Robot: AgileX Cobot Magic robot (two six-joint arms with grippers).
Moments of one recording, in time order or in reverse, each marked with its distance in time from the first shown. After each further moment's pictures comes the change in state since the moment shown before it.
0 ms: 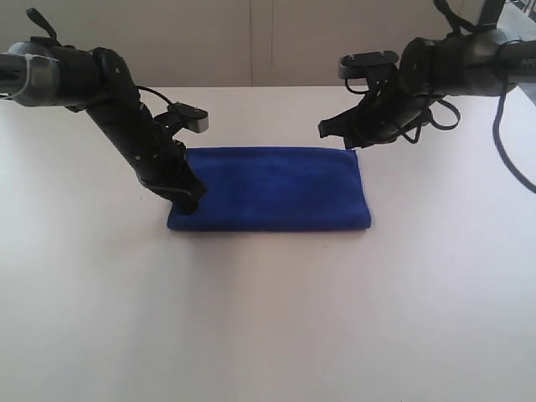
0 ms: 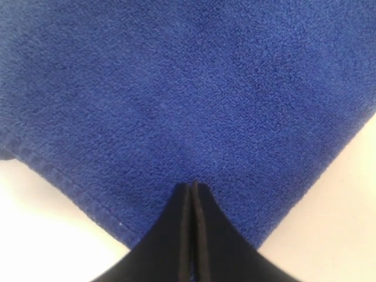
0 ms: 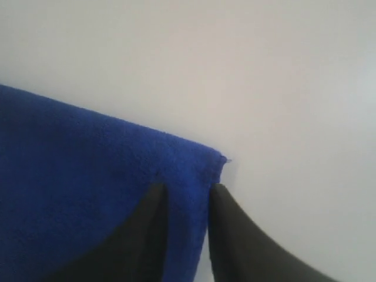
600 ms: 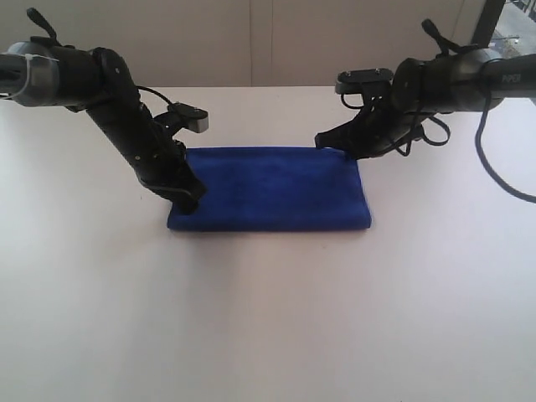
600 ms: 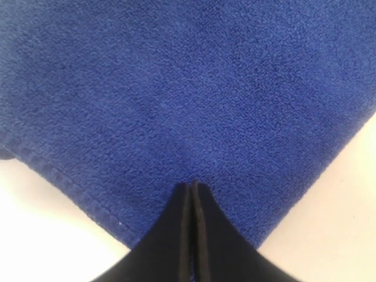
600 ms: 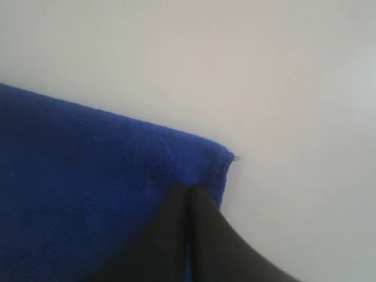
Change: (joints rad) left arm 0.000 0.000 0.000 0.000 0.000 0.000; right arm 0.000 0.052 0.000 0.023 -0.043 0.000
